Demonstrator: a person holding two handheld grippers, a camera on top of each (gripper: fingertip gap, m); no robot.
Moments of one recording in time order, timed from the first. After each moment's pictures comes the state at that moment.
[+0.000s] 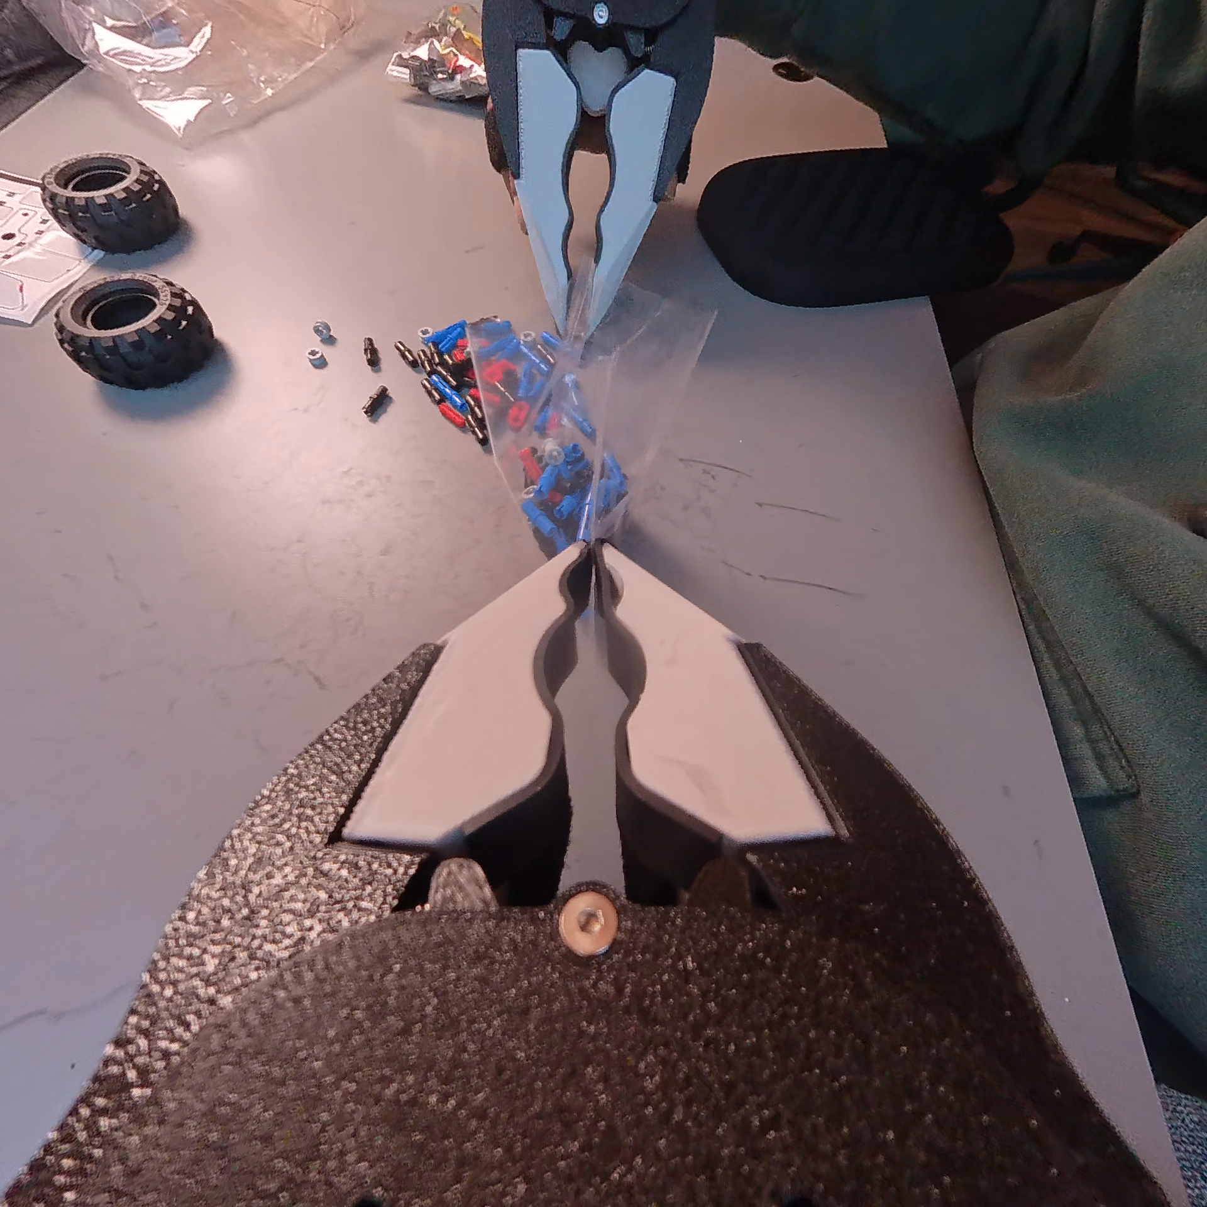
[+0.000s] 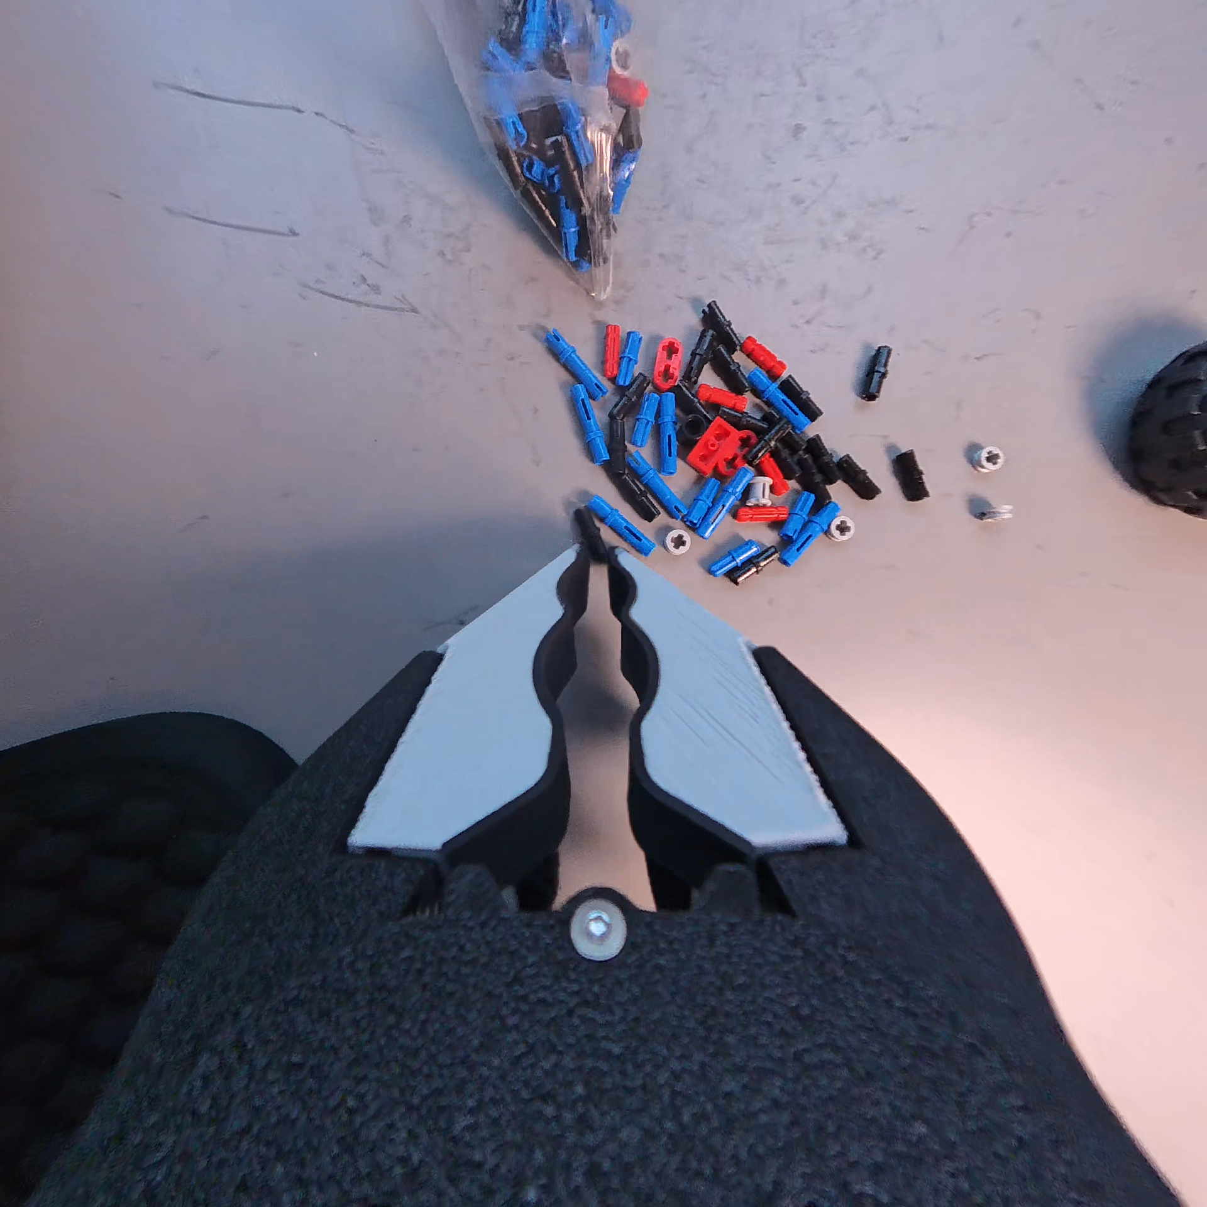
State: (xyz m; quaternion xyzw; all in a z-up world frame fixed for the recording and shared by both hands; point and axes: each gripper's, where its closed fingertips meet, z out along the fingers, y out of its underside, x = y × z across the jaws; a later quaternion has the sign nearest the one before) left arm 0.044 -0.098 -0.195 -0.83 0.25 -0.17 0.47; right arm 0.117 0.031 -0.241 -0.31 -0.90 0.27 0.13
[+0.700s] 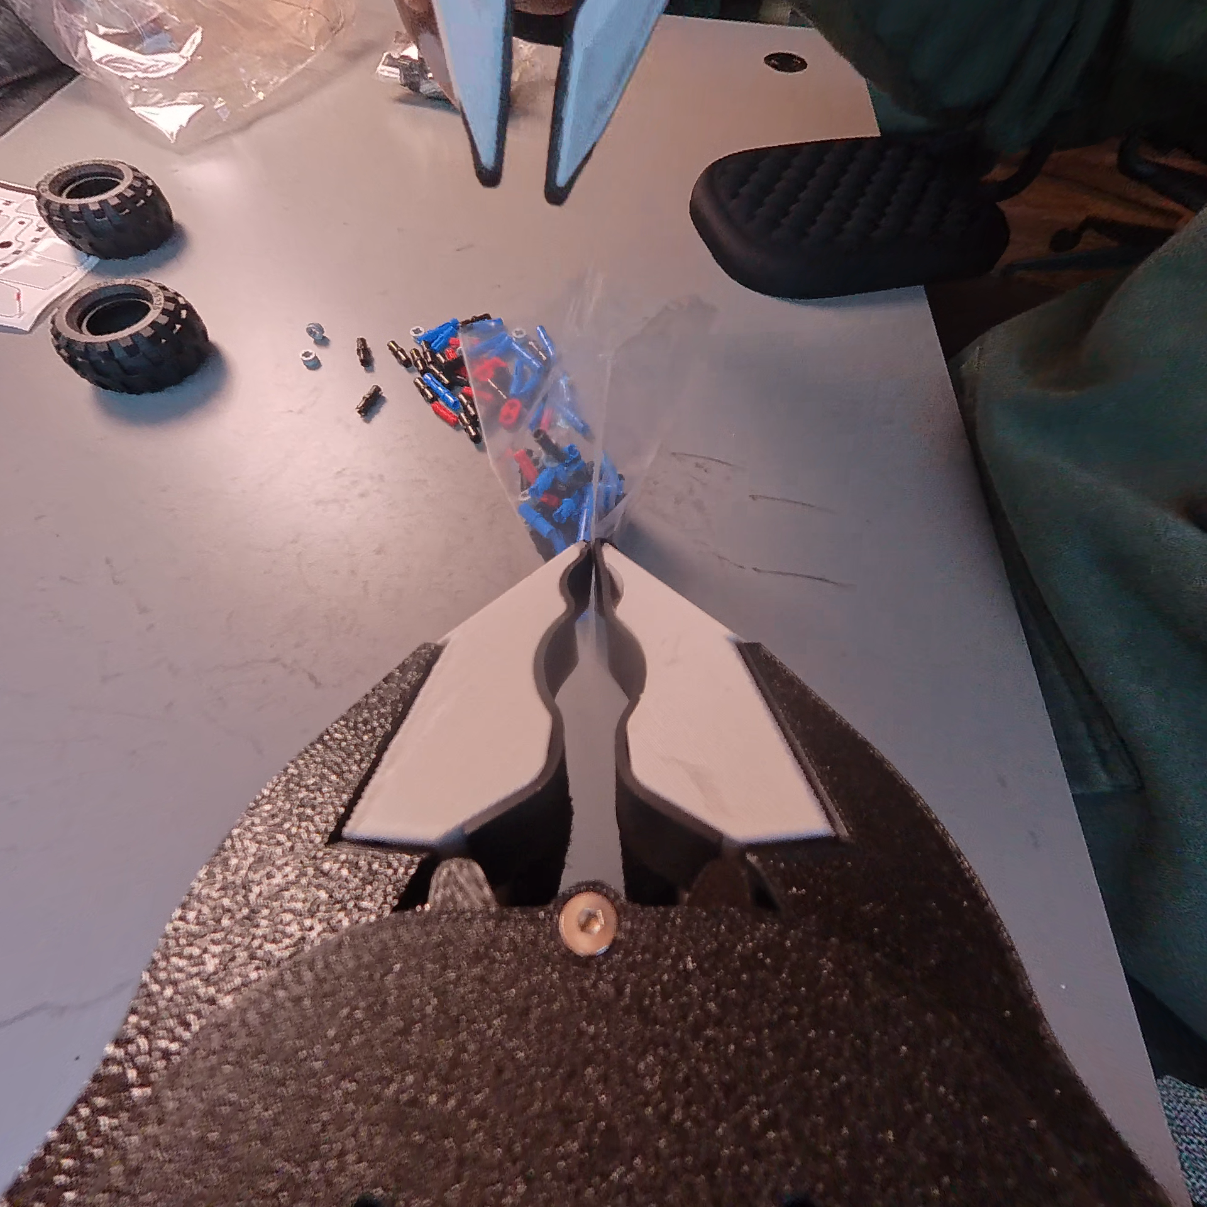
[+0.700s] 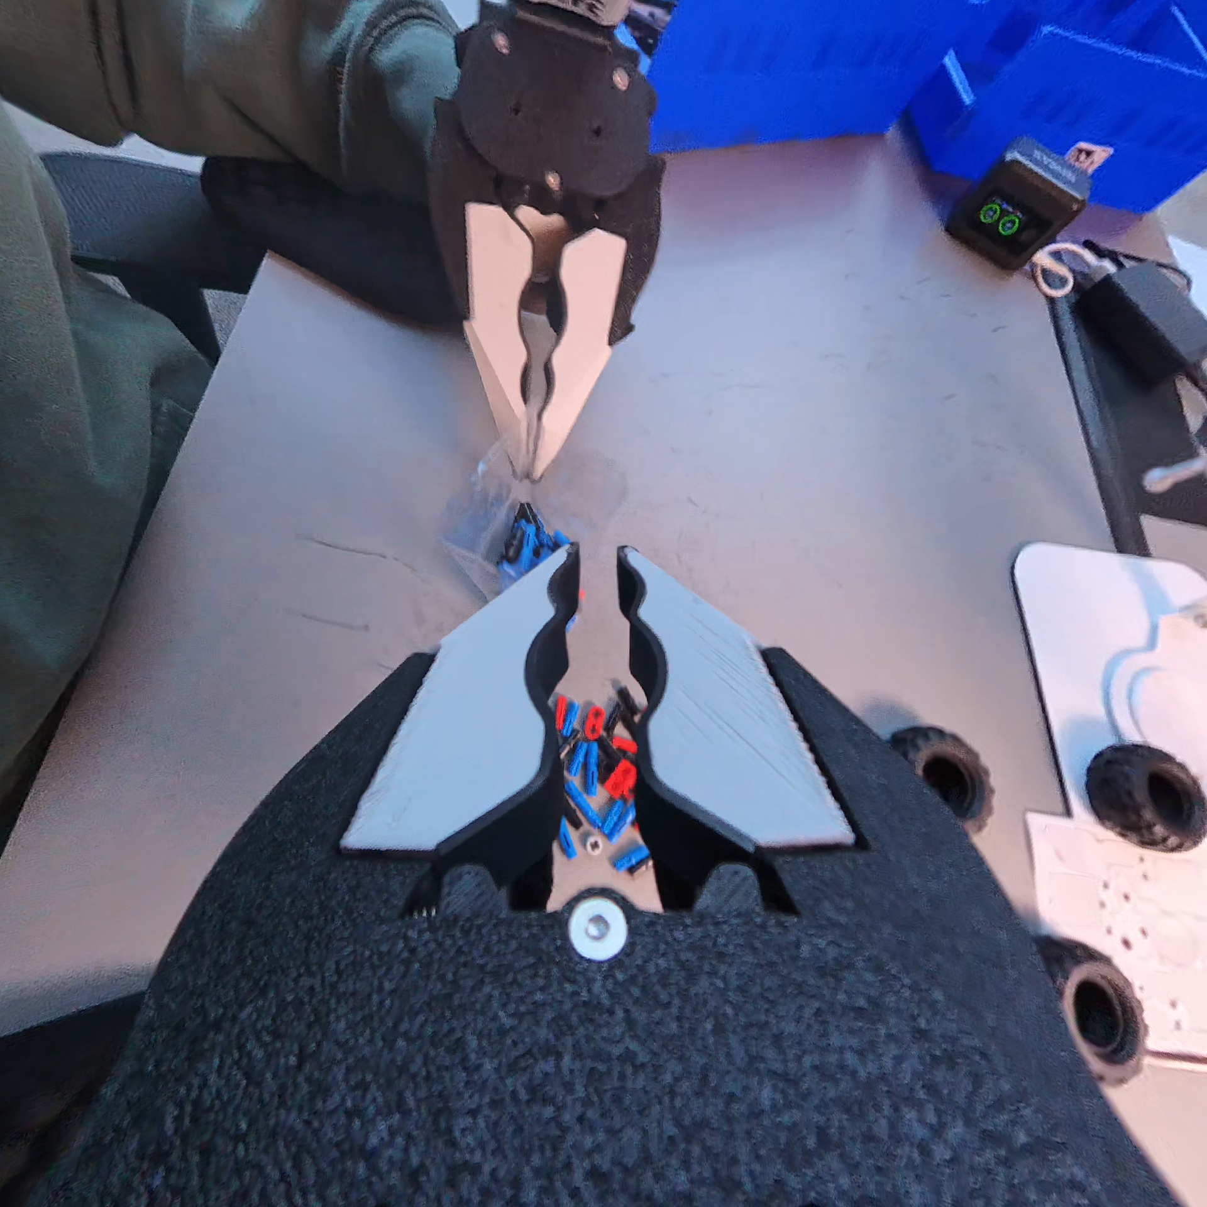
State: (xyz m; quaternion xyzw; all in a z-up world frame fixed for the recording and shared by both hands) left arm 0.046 -0.102 -0.195 -0.83 0.26 -0.17 0.47; right arm 0.056 -0.044 -0.131 -0.24 -0.86 0.39 0.22
